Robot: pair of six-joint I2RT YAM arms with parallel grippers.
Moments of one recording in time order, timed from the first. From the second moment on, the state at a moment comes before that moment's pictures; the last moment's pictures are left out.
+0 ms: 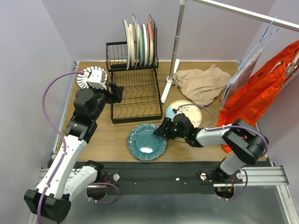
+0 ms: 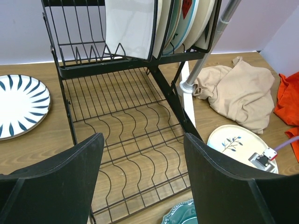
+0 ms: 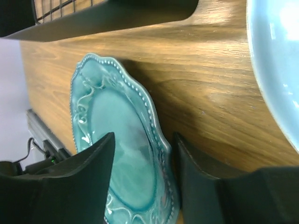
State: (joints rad) left arm -0.30 0.86 0.91 -0.11 0.03 -0.21; right arm 0.80 1.59 0.49 0.52 -0.12 0.96
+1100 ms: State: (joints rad) left arm -0.30 1.17 1.34 -0.11 0.04 -0.23; right arm 0.80 1.07 0.76 -0.19 0.01 0.65
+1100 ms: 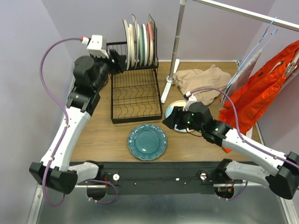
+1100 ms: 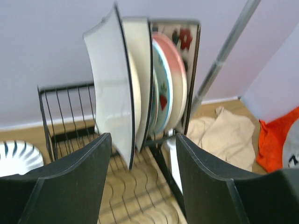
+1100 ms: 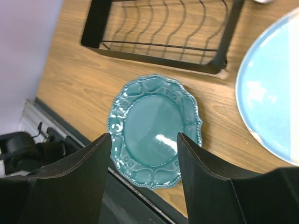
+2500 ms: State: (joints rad) left arm -0.30 1.64 1.71 -0.17 -0.02 -0.12; right arm 0.80 0.87 0.73 -0.24 -0.05 0.54
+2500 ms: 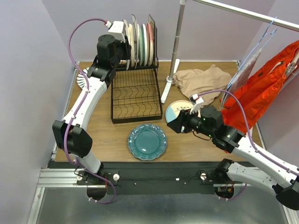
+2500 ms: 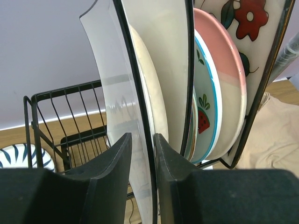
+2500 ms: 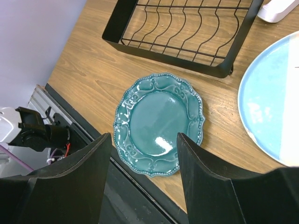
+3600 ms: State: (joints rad) left arm -0.30 1.70 1.79 -0.19 -0.07 -0.11; right arm 0.80 0.83 0.73 -0.29 -0.05 0.54
